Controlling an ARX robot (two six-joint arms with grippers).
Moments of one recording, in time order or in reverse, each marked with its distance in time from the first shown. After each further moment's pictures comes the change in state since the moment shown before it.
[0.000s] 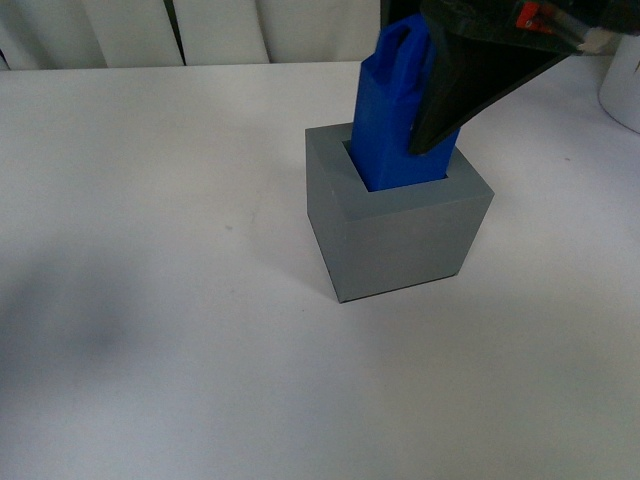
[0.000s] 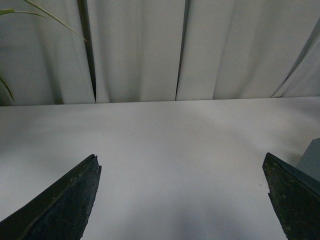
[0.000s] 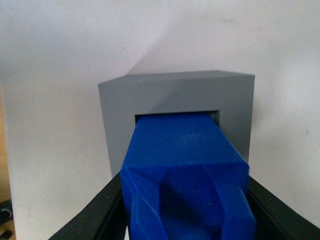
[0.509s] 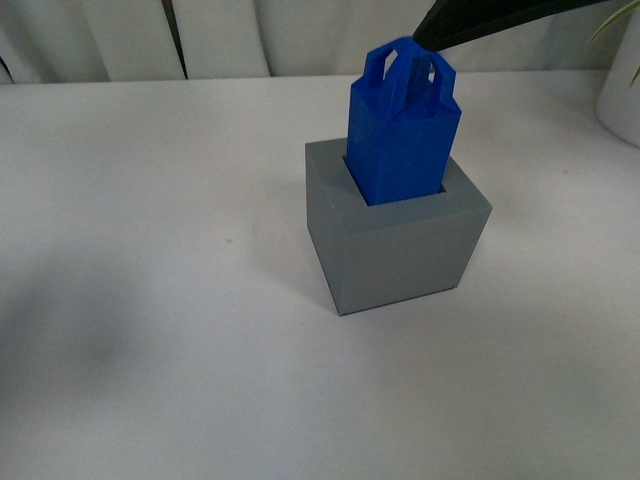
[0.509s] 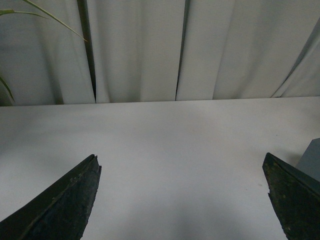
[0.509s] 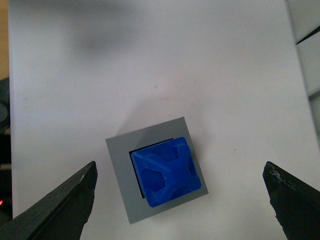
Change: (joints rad) left arm 0.000 0.000 0.000 0.000 0.000 0.000; right arm -0.111 -0.401 -0.386 0.372 -0.347 0.192
